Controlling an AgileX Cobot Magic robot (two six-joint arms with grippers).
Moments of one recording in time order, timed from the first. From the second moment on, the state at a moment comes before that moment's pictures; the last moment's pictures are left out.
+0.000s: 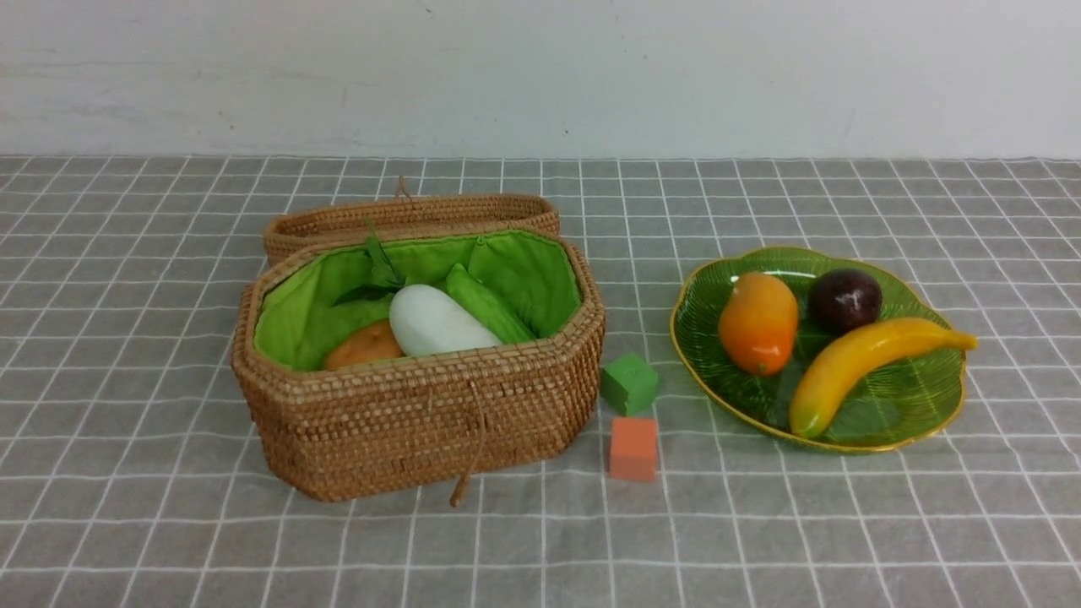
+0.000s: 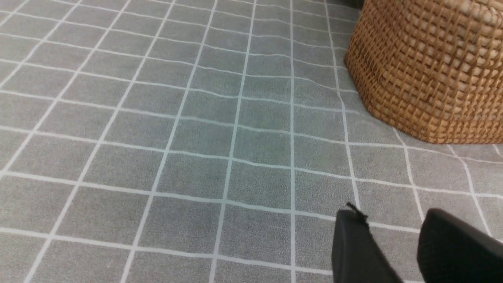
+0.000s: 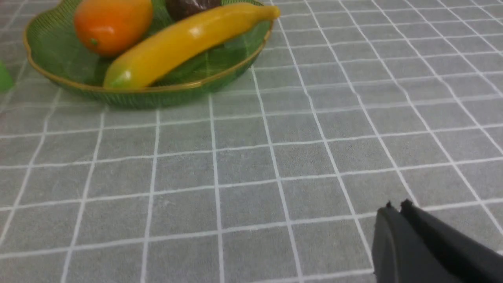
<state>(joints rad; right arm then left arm) -0.13 -0.01 0.01 0.00 0.40 0.00 -0.04 -0.01 0.03 0.13 0.39 -0.32</state>
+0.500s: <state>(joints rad) -0.13 -0.01 0.02 0.00 0.37 0.00 -0.04 -0.01 0.03 0.13 0.39 -0.32</state>
